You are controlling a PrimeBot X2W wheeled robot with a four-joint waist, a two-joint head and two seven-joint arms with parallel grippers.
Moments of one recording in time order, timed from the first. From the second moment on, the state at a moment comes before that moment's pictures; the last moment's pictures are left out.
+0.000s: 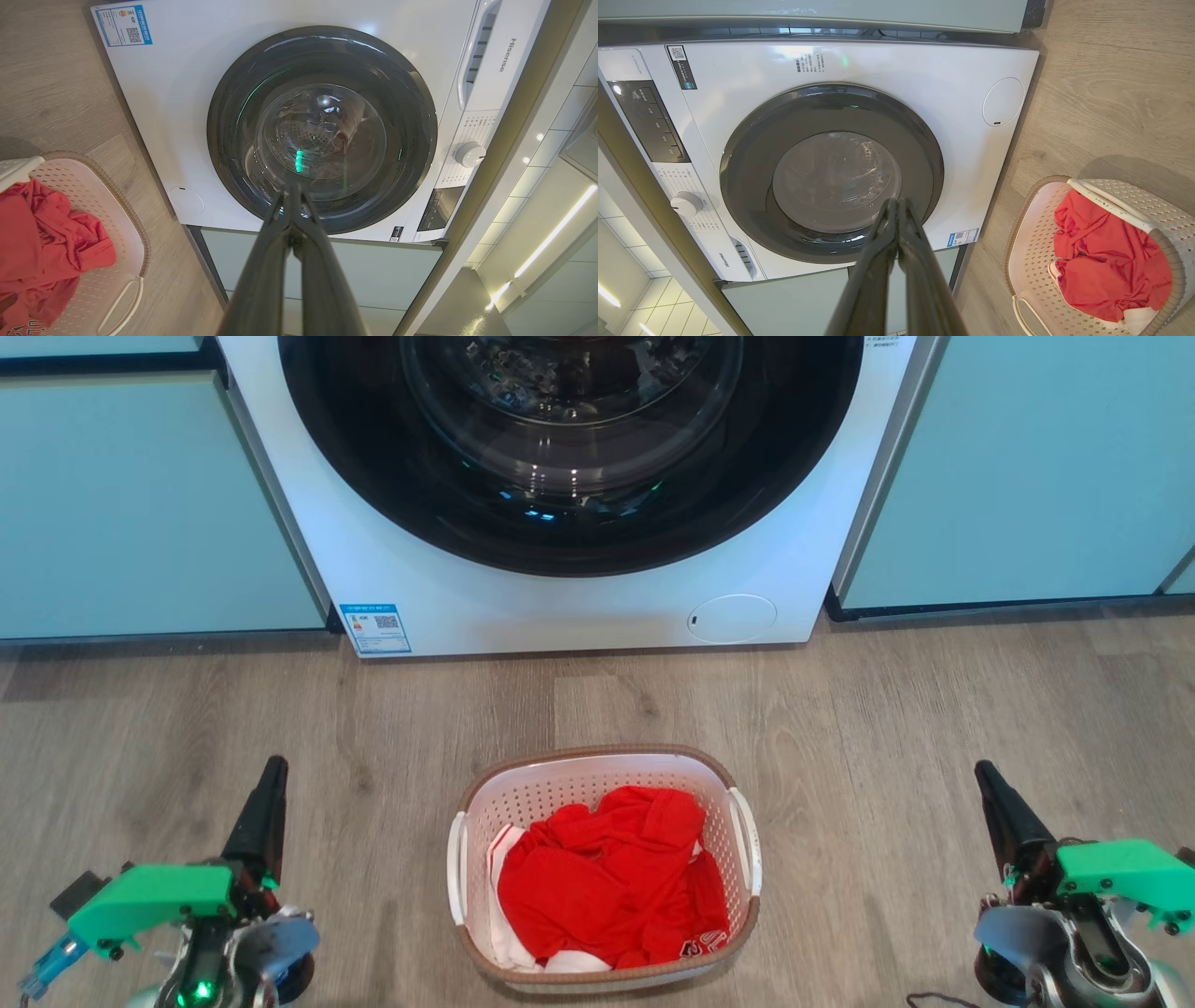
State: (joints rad) left arm -0.05 0.06 0.05 0.27 -1.63 -0.12 0.10; right arm -0.06 -0.06 -0.11 0.28 1.63 0.12 0.10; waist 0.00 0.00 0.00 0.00
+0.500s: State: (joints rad) left arm -0.05 0.06 0.07 0.27 -1.63 -0.12 0.10; right arm -0.06 -0.06 -0.12 0.28 1.63 0.12 0.10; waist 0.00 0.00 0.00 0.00
